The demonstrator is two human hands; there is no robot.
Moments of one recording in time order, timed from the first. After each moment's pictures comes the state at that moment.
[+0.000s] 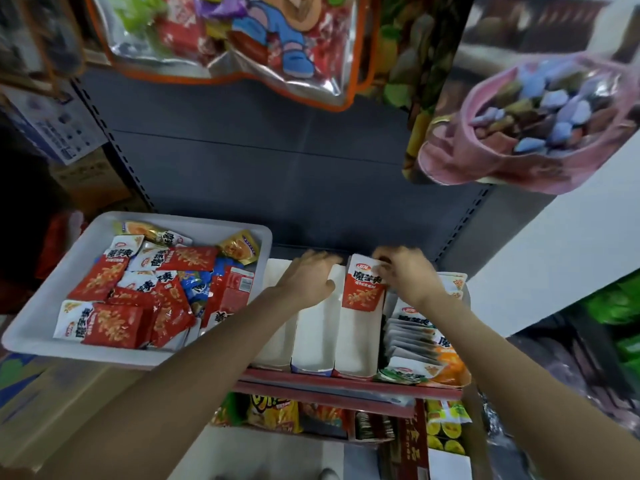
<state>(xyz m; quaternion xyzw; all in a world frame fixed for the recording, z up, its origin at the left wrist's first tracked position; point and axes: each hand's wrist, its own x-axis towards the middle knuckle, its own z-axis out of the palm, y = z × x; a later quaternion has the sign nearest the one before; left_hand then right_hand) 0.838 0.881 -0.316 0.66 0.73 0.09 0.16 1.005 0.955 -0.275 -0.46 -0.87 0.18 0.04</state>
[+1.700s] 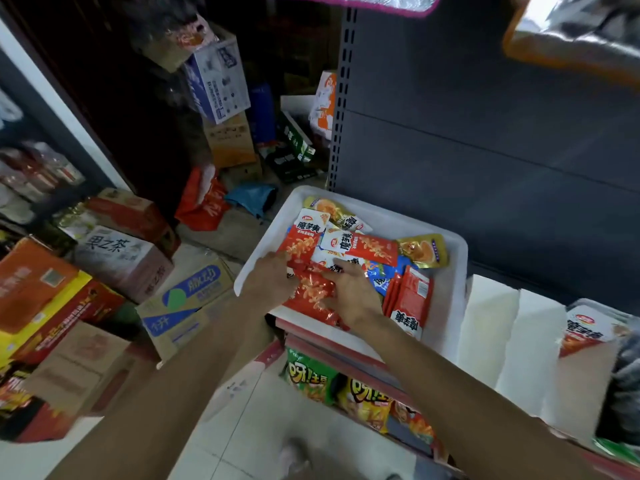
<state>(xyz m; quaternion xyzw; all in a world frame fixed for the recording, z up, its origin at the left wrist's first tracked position) 0.556 0.647 -0.342 0.33 0.89 0.21 0.22 0.677 0.752 -0.361 -0.29 -0.93 0.23 -0.04</state>
